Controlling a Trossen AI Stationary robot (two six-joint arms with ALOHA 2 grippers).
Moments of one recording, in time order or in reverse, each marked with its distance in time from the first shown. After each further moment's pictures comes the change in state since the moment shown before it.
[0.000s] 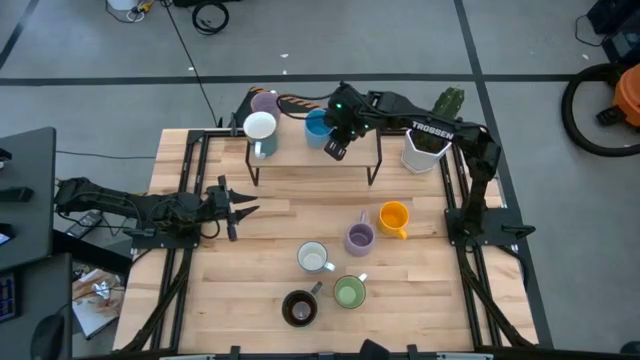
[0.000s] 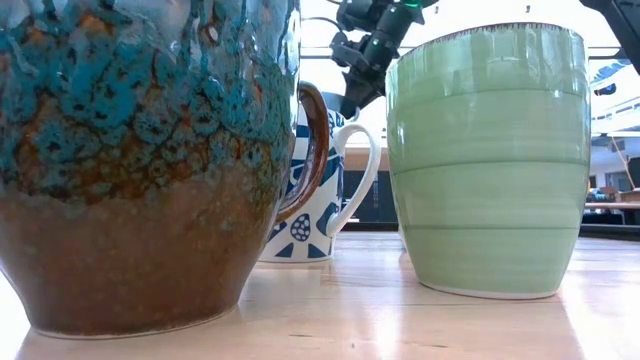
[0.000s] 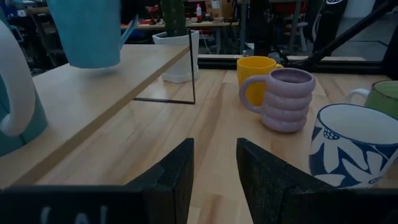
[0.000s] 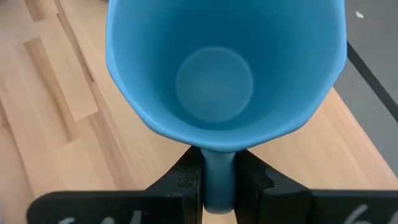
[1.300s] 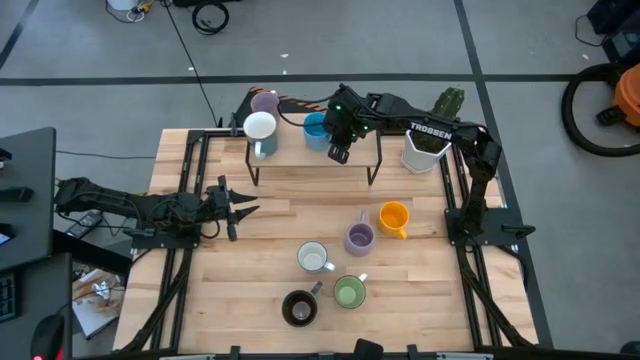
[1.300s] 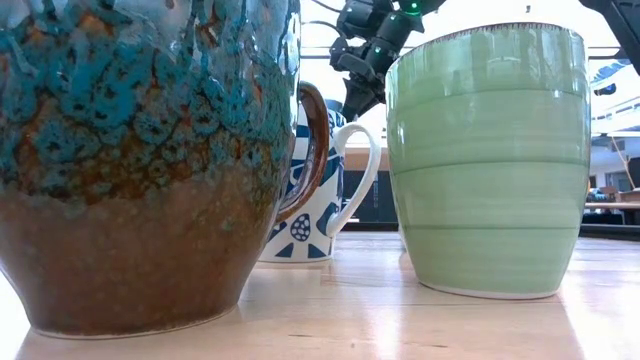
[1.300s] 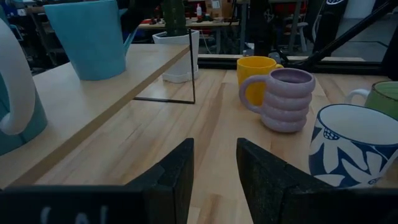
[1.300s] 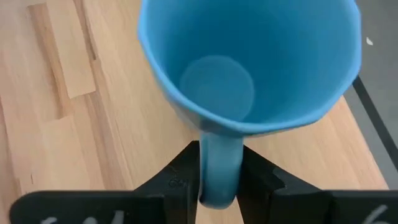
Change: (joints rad) left arm 0.000 0.000 0.000 -0.001 0.000 -0.003; right arm -0.012 0.001 -0.043 0.034 -0.039 -0.172
